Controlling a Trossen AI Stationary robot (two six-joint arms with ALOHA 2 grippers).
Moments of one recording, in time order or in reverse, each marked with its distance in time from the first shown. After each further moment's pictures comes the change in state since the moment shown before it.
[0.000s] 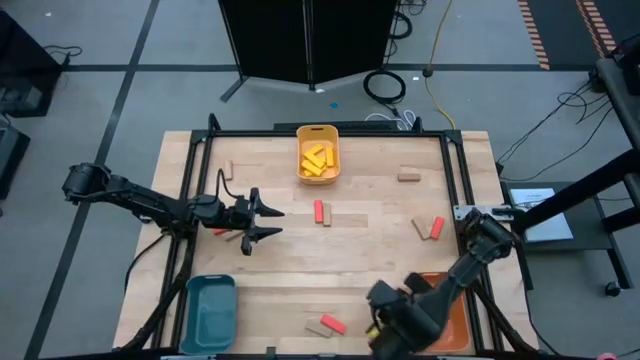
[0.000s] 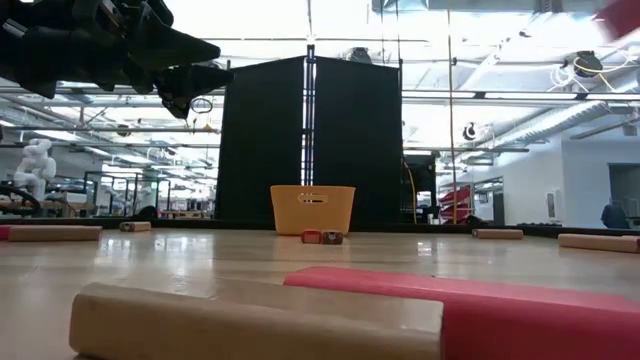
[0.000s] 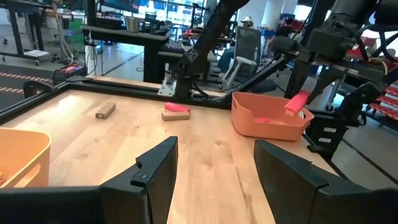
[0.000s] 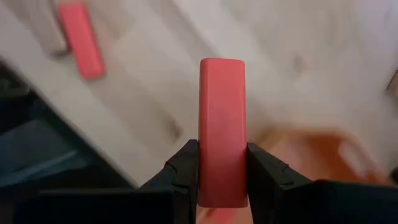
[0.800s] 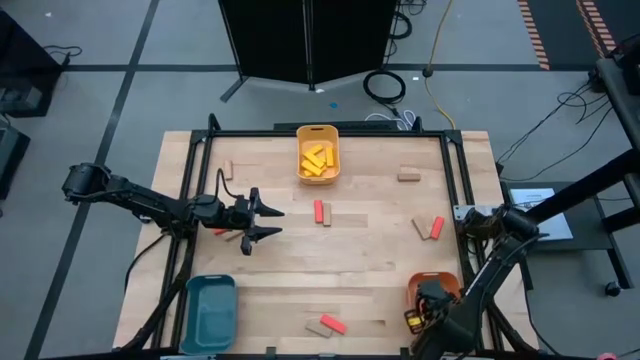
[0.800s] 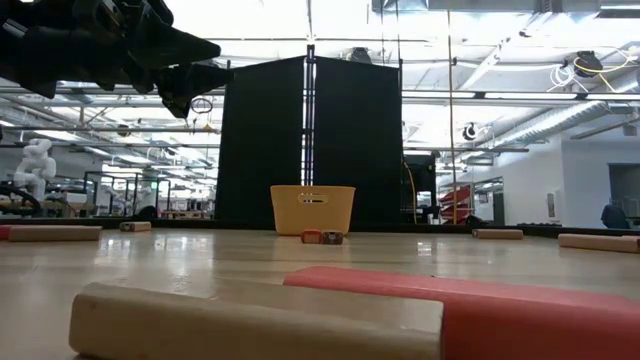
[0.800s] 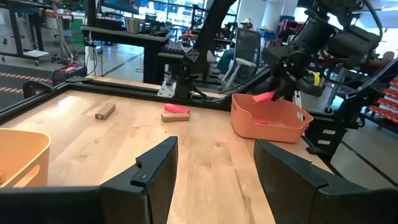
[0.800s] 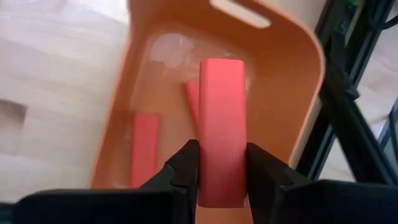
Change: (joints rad) left arm 0.000 0.000 0.000 0.007 -0.001 -0.006; right arm 0.173 -0.180 -0.440 0.033 -0.229 0.632
